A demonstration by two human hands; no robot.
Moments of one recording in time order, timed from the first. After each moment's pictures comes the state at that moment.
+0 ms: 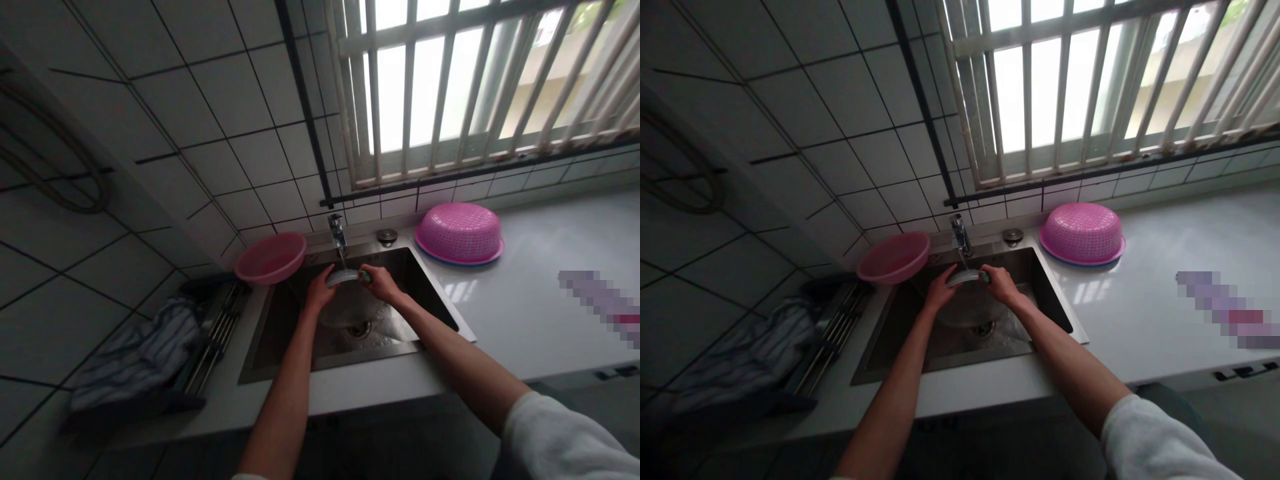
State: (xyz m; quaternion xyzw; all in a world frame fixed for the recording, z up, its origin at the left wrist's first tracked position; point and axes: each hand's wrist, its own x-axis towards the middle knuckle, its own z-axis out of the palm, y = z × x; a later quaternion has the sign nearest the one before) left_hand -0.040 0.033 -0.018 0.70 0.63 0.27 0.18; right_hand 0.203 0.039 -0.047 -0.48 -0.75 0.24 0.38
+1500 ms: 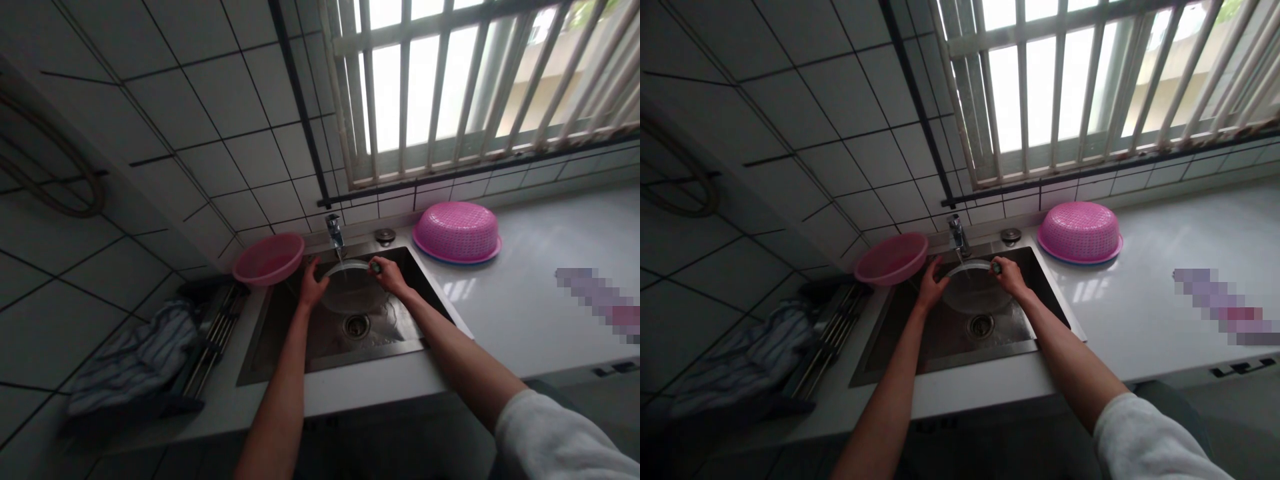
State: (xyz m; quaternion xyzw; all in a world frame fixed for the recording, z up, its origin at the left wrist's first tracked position) left_hand -0.044 0.034 -0.004 0.64 0.60 0.43 0.24; right_hand 0.232 0.062 -0.057 -0.53 -0.70 0.22 0.42
